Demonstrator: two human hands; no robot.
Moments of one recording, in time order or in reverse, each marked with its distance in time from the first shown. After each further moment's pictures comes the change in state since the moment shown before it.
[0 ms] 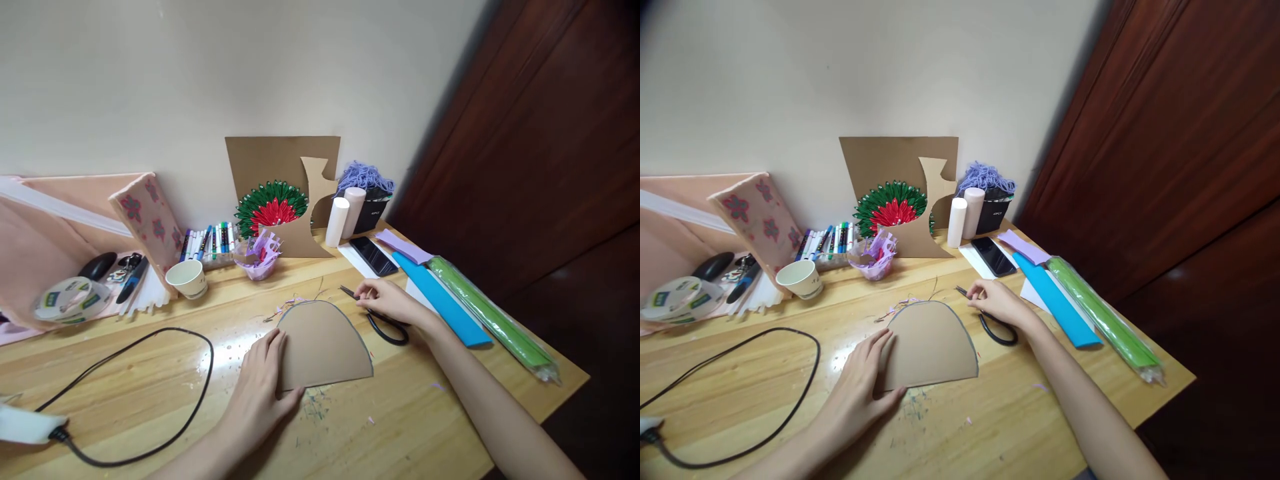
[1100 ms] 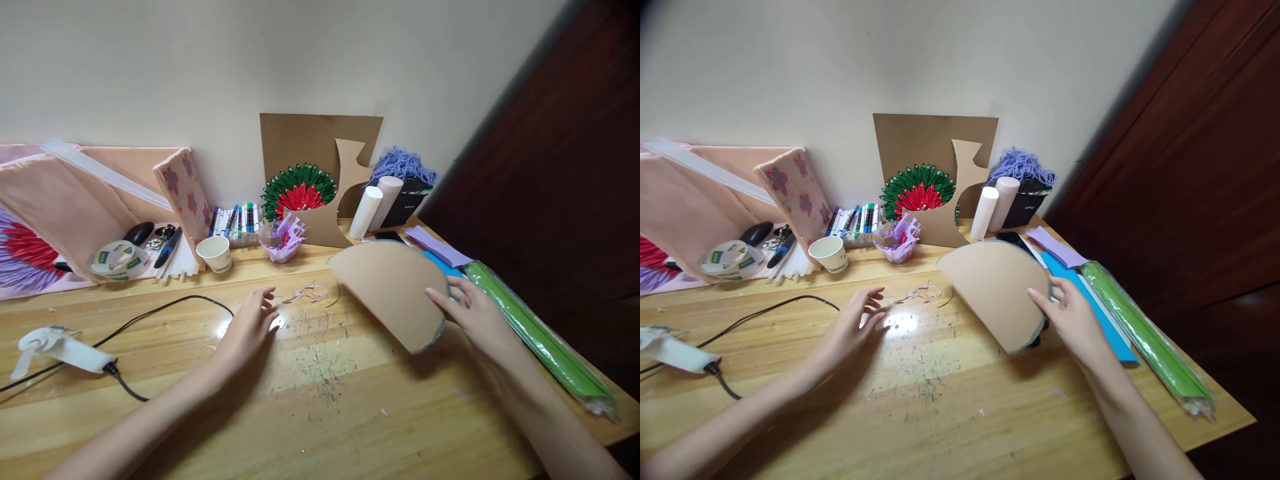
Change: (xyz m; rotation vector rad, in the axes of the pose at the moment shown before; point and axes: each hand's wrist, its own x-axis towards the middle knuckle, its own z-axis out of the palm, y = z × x) left_hand 0.025 -0.042 -0.034 -0.279 0.160 -0.227; right_hand -0.057 -0.017 -0.019 0.455 0.429 0.172
